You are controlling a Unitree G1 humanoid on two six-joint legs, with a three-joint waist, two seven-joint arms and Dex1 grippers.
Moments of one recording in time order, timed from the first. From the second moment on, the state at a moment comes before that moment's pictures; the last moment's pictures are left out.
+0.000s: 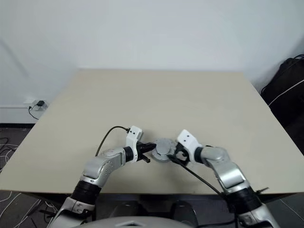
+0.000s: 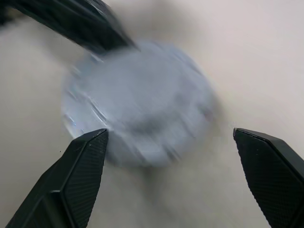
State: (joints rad) left arm -0.21 0.12 -0.22 0.08 -0.29 0.71 -0.52; right arm -0.07 -0.58 0.20 -0.17 0.12 0.58 0.74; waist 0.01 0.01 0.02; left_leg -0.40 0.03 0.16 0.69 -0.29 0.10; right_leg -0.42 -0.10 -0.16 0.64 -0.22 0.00
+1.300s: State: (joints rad) left arm -0.22 0.13 -0.23 0.07 -0.28 0.71 -0.55; right arm -0.19 -0.03 -0.38 -0.05 0.62 1.34 0.30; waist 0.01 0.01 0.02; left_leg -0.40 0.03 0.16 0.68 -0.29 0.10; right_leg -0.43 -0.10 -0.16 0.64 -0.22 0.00
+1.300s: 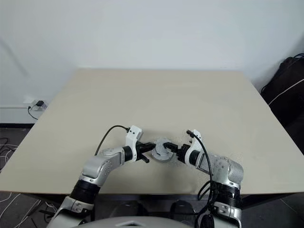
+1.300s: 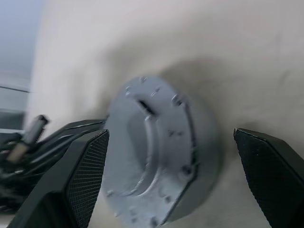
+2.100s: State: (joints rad) left arm -0.22 0.14 -0.19 0.07 -0.25 0.71 -0.53; right arm -0.11 0.03 -0.45 -0.08 0.77 1.47 0.31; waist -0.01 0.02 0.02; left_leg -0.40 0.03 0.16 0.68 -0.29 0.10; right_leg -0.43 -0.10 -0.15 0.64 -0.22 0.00
